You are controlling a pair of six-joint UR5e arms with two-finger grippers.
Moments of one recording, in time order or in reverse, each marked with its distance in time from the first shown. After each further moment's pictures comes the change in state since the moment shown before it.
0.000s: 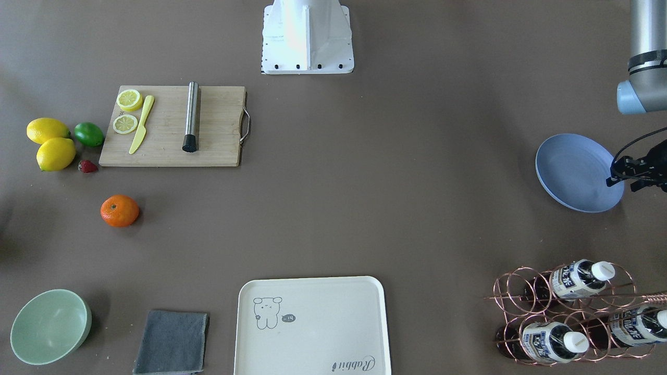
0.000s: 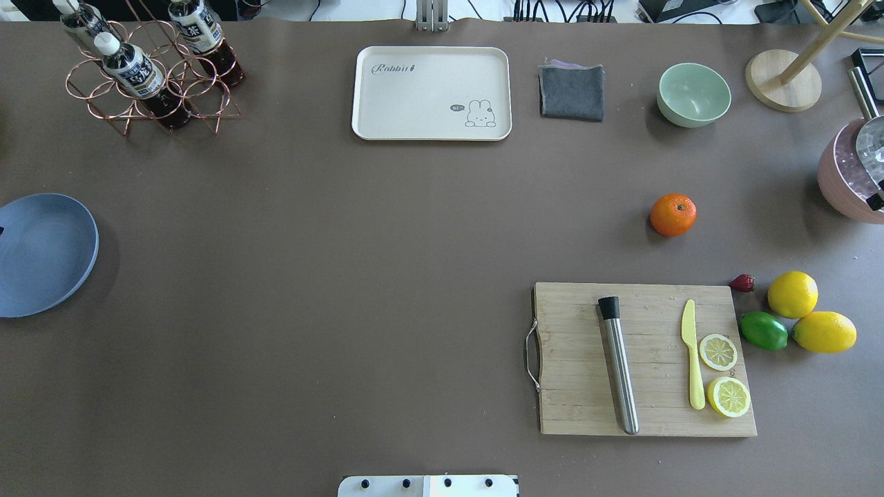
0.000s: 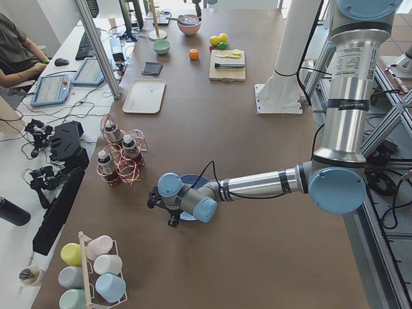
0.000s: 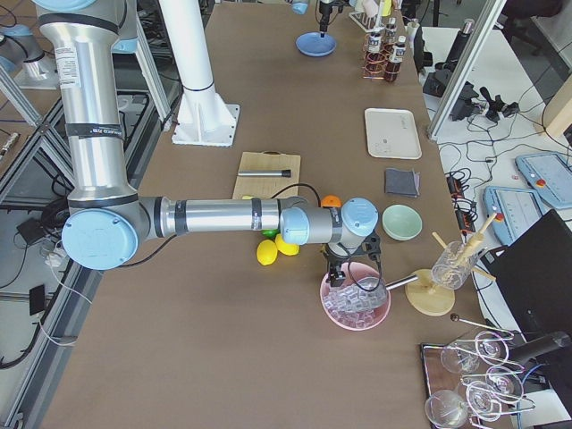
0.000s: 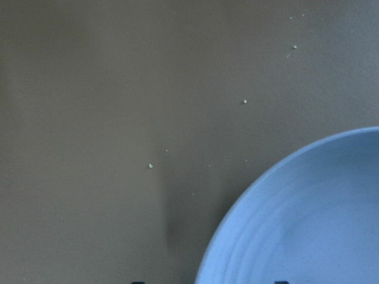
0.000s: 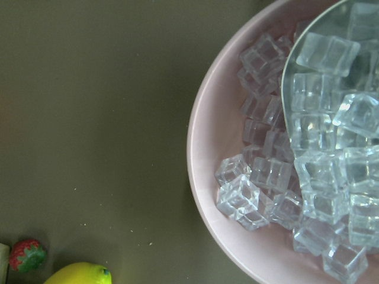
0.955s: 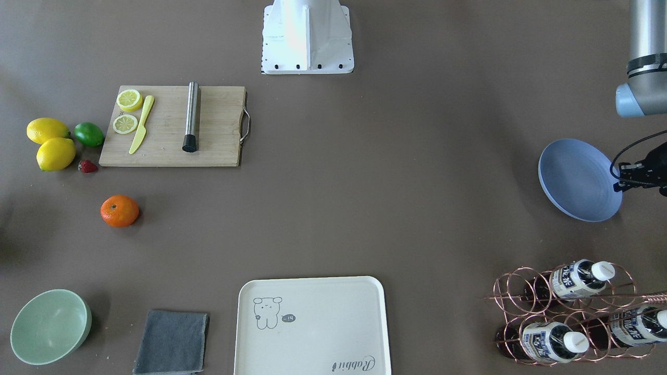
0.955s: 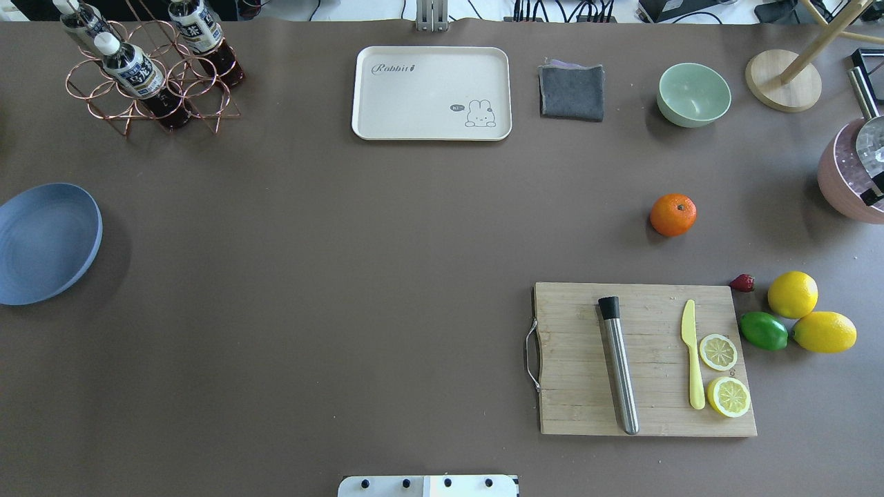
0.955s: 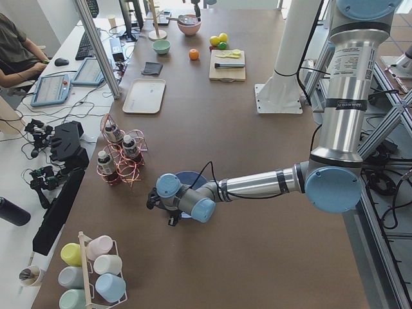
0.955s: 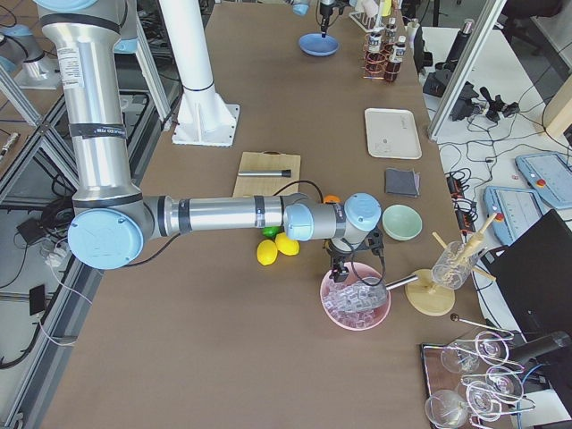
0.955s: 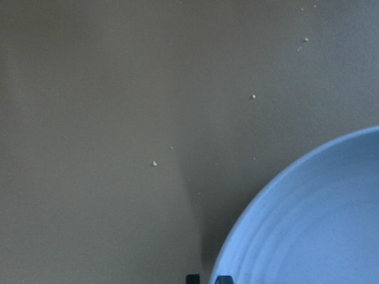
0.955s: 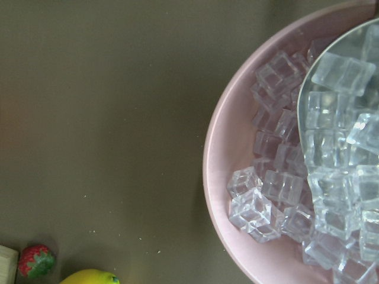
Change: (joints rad) left arm 0.006 -0.025 0.024 0.004 0.000 -0.006; right arm -0.006 0.016 0.002 0.000 0.001 0.001
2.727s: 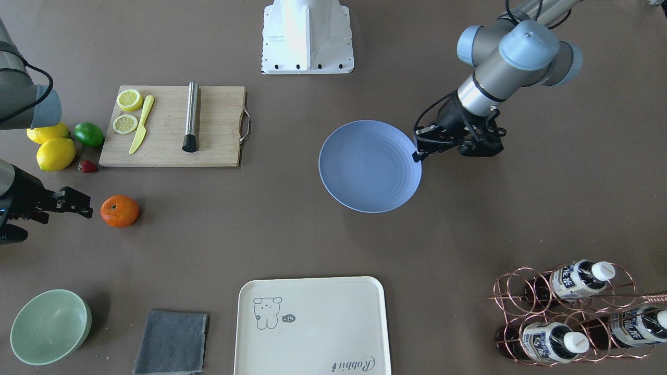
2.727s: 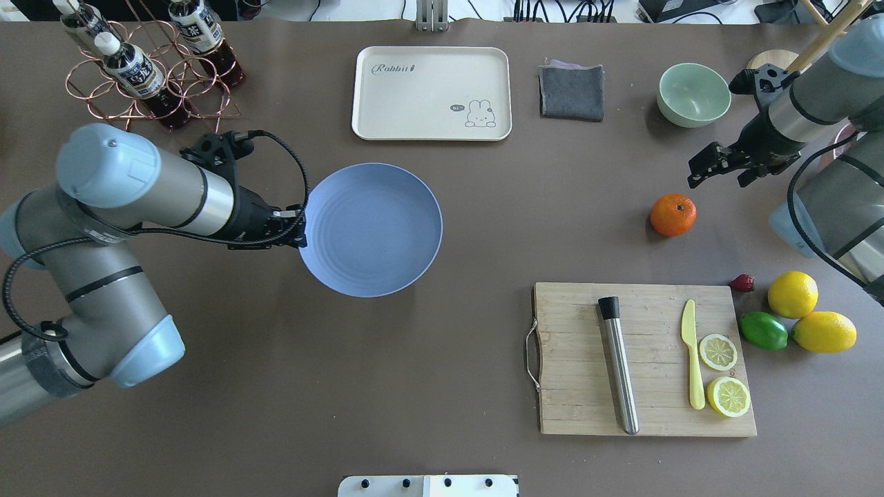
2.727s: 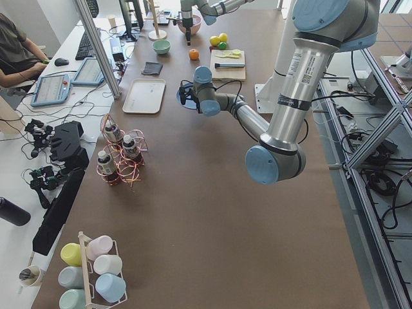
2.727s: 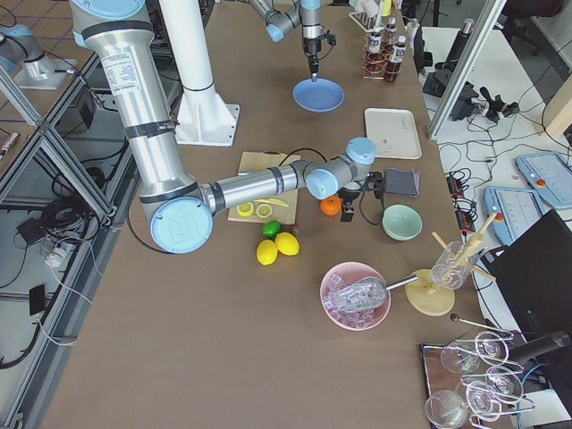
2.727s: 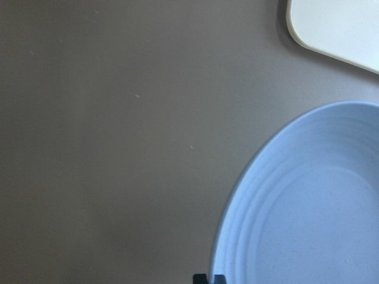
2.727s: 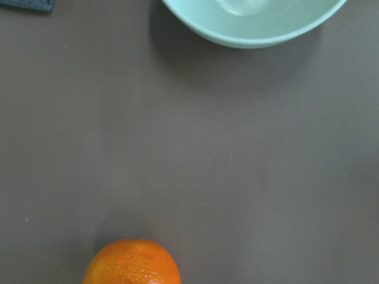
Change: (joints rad) left arm 0.610 -0.299 -0.581 0.169 0.363 -1.203; right arm -0.337 0.190 -0.019 0.289 -0.158 0.718
